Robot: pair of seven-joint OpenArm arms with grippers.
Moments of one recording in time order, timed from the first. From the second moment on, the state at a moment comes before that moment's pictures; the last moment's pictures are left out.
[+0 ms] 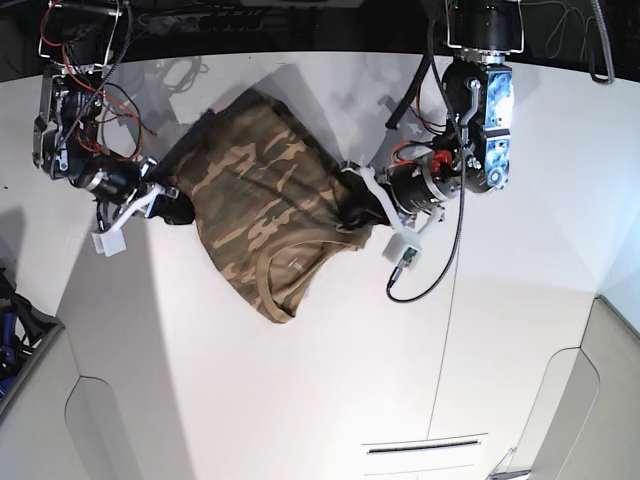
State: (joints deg) left arm 1.1 -3.9 -2.2 82.6 -22.3 -31.4 43.2; right arm 0.8 10.9 15.6 71.3 47.7 33.7 -55.7
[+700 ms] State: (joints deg) left arm -8.1 -8.9 -2.4 82.3 -26.0 -29.1 46.0; right arm -8.7 -1.4 15.7 86.5 50.1 33.9 -62.7
